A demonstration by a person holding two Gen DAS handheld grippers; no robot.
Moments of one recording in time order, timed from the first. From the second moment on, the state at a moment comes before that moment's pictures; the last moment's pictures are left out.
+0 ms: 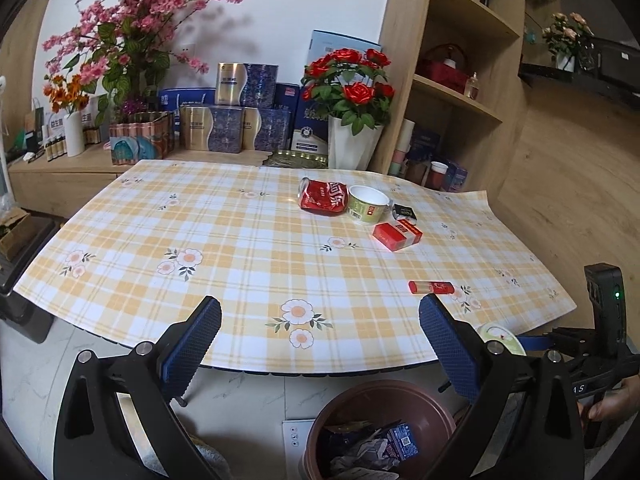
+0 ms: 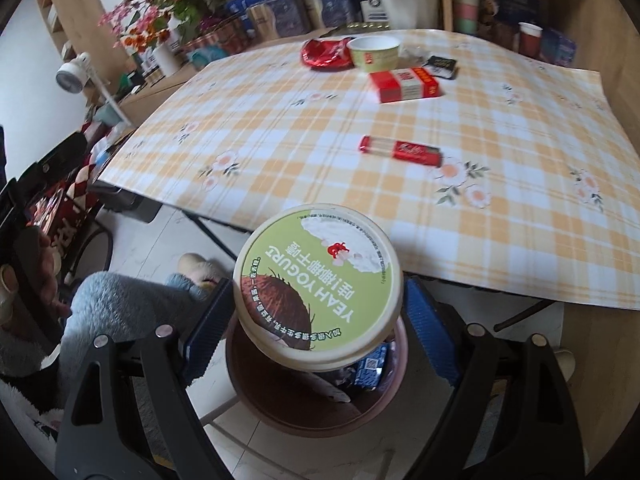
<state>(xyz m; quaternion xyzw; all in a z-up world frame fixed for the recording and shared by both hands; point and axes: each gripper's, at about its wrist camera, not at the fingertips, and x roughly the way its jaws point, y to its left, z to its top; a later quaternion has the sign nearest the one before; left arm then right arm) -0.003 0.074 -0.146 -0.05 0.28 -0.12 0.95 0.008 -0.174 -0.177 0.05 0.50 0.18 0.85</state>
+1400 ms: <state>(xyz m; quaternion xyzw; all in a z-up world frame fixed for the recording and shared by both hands) 0.052 0.067 -0.183 -0.06 0.32 -0.16 0.93 0.112 -0.219 -0.210 -0.06 0.49 0.10 0.87</state>
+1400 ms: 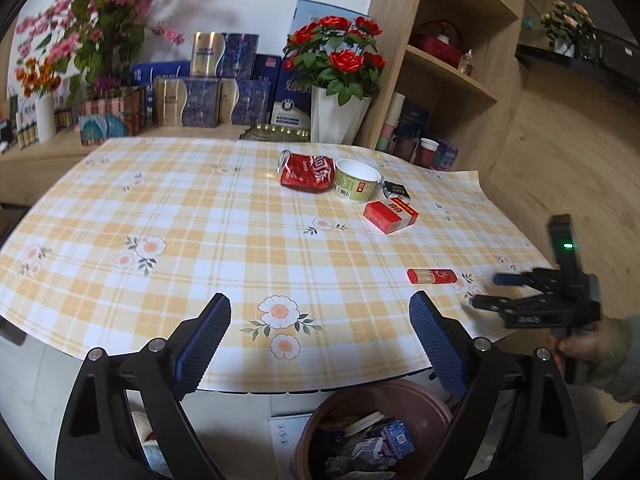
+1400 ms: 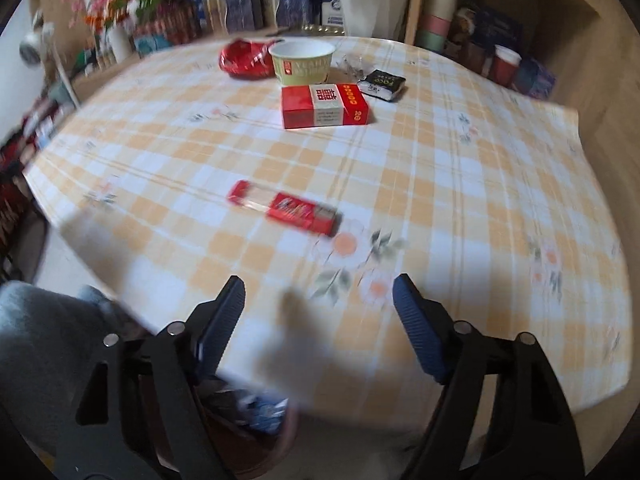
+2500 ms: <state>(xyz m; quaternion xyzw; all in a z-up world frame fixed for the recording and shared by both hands) 0.111 0.060 -0.197 -0.11 0.35 -0.20 0.91 0.180 -0.189 -0.227 0.02 0.46 0.15 0.87</state>
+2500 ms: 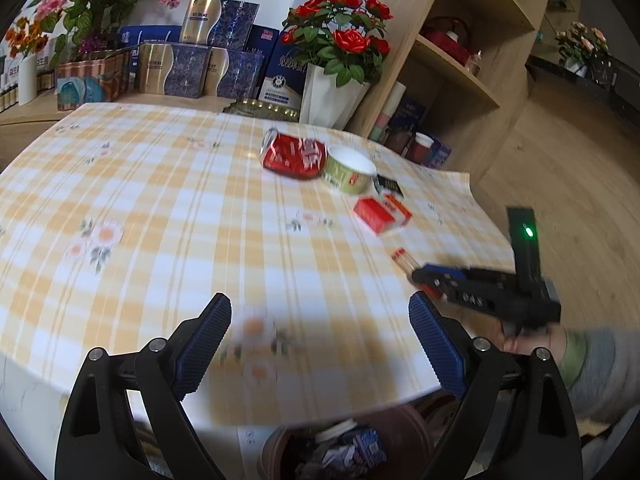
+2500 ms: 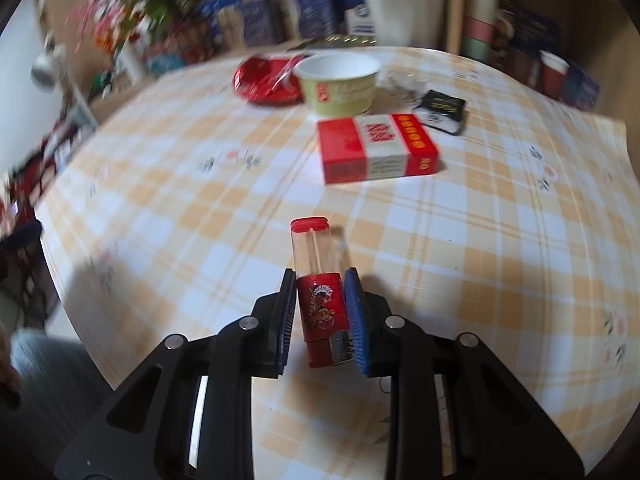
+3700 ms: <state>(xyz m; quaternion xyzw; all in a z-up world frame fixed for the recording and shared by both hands) 0.319 0.065 -0.201 -0.09 0.38 -0.10 0.92 0.165 -0.240 -0.215 0.09 0.42 0.11 0.90</state>
